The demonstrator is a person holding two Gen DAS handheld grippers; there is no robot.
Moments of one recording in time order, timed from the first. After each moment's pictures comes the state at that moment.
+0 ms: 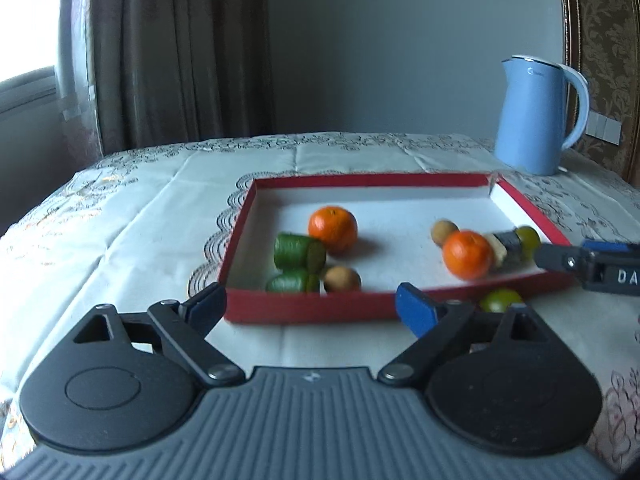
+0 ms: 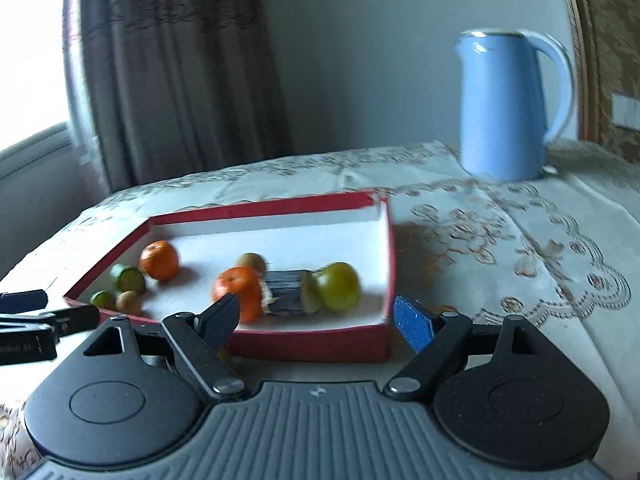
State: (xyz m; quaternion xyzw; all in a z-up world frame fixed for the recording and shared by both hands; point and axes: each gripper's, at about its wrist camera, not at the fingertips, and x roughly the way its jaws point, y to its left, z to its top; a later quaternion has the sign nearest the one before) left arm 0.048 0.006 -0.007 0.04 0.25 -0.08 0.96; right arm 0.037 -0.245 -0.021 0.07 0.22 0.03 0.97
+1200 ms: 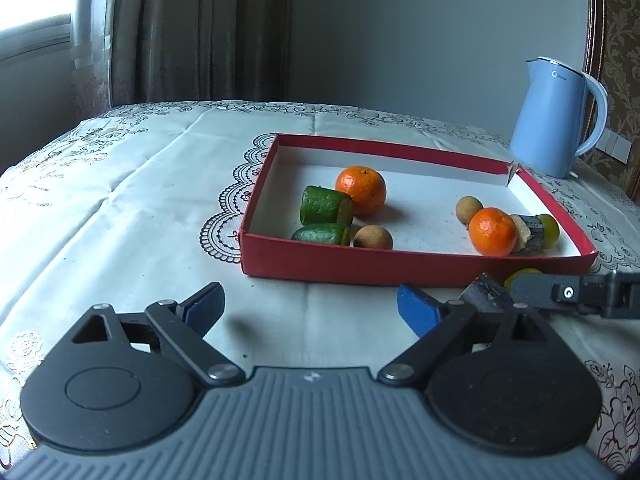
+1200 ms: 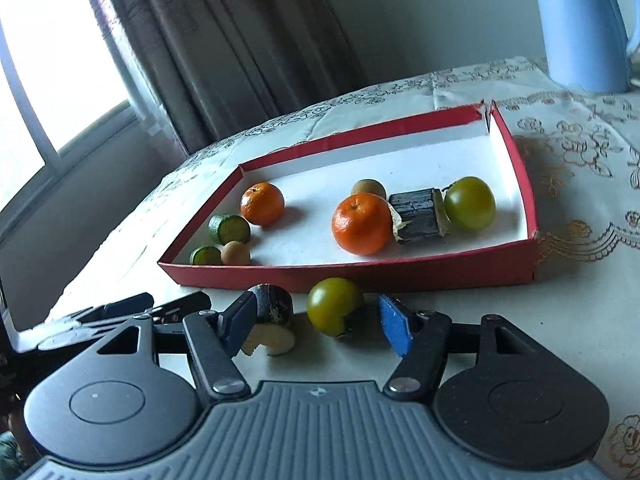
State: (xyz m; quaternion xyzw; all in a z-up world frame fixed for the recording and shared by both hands) left arm 0.057 0.032 -0.032 -0.01 0.28 -0.08 0.96; right arm 0.051 -0.215 -0.034 0.17 0.31 0.16 0.92
